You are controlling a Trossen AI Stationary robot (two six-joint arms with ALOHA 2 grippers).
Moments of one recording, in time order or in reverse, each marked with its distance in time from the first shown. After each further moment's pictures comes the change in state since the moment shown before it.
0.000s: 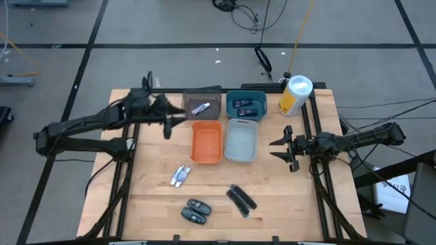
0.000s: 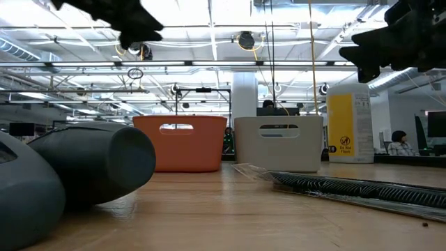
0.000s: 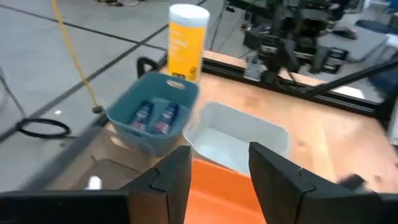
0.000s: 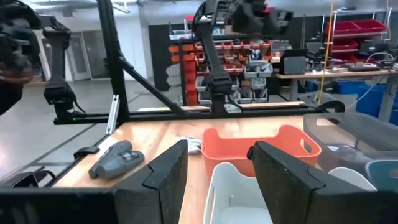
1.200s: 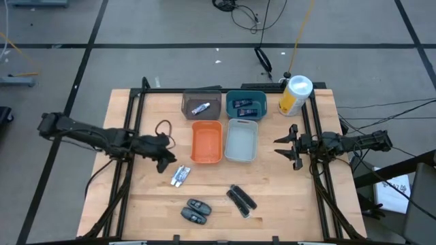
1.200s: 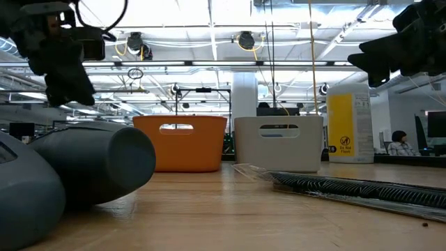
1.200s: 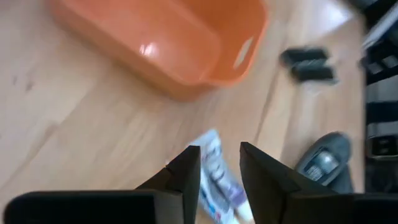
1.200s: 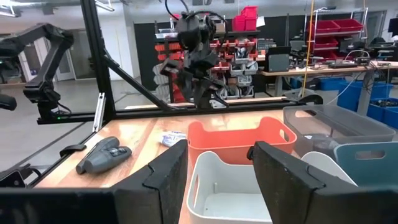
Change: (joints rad) left arm -0.498 -0.072 -0.345 -0.147 -0.154 -0.644; right arm 0.000 -0.347 0.006 -0.400 0.073 0.006
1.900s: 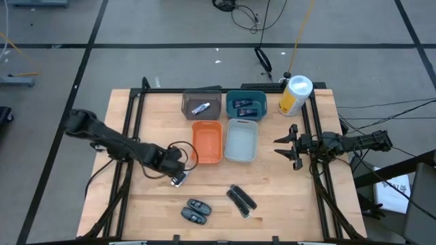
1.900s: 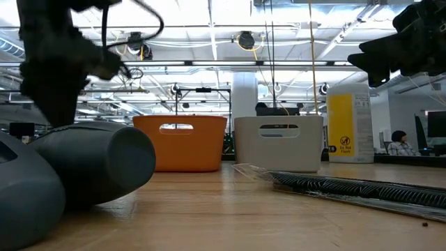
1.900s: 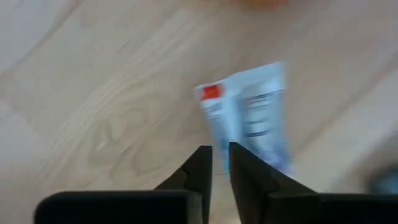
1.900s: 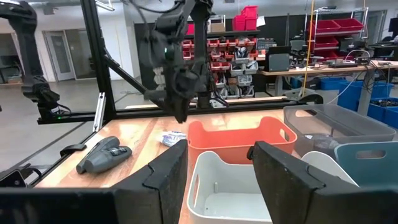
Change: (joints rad) left arm -0.178 0.621 0.378 -0.407 -0.084 -0.424; right arm 0.000 0.000 0.000 -0.003 0.000 0.000
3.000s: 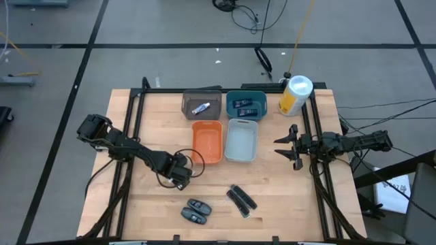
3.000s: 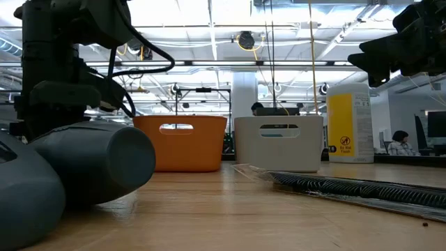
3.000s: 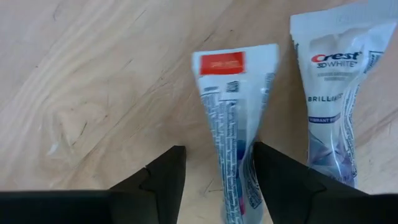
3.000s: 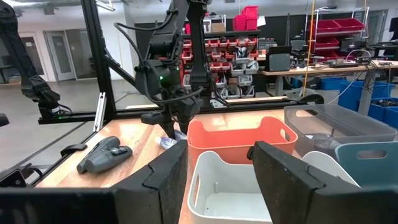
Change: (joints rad) left arm -0.006 0.242 0.004 0.032 0.078 0.021; right arm 0.000 0.000 0.000 0.000 -0.002 0.000
